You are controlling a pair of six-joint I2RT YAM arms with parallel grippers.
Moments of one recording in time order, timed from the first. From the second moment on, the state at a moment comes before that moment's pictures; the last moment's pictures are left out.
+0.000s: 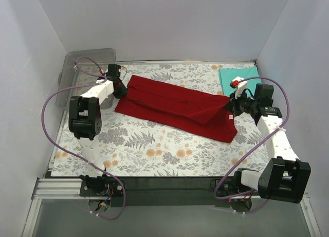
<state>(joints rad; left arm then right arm) -0.12 2.05 1.53 -0.47 -0.11 -0.68 -0.11 1.19 0.90 -0.43 -0.68 -0.47</state>
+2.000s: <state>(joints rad) -0.13 2.07 1.57 -0.50 -0.11 -0.65 -0.08 1.33 0.99 -0.36 -0.59 -0.41</state>
